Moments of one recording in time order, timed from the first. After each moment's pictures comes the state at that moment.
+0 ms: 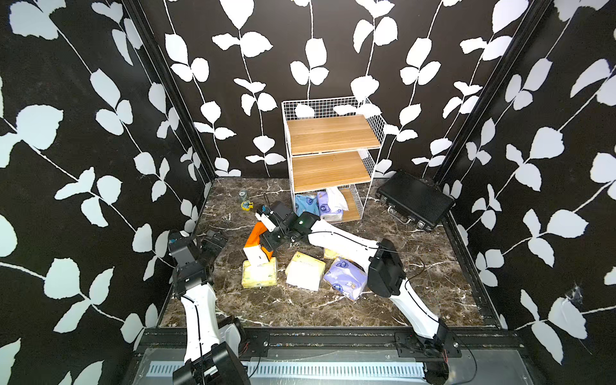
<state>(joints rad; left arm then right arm) 0.51 0.87 0.52 -0.20 0.35 -0.65 1.03 2.42 2.34 -0.72 -0.11 0.24</state>
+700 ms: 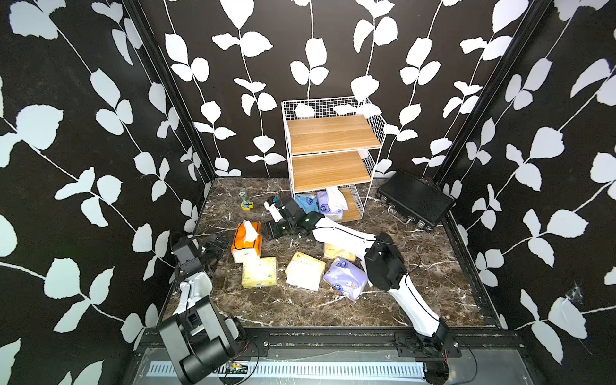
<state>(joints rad) 0.54 1.19 0.46 0.04 0.52 -0.68 0.92 2.33 2.04 -0.34 -0.22 0.40</state>
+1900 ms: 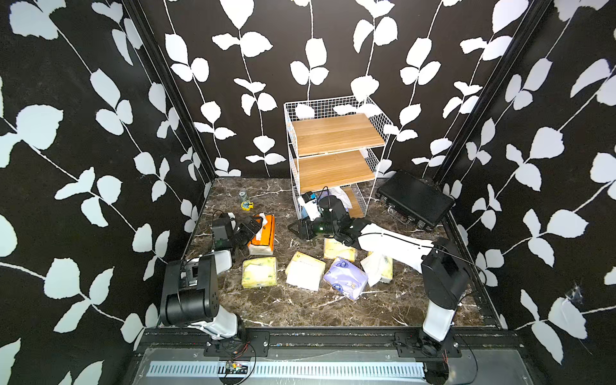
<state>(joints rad) 0.13 1.53 0.58 0.40 0.48 -0.81 0.83 1.82 1.38 -0.04 -0.33 0.38</state>
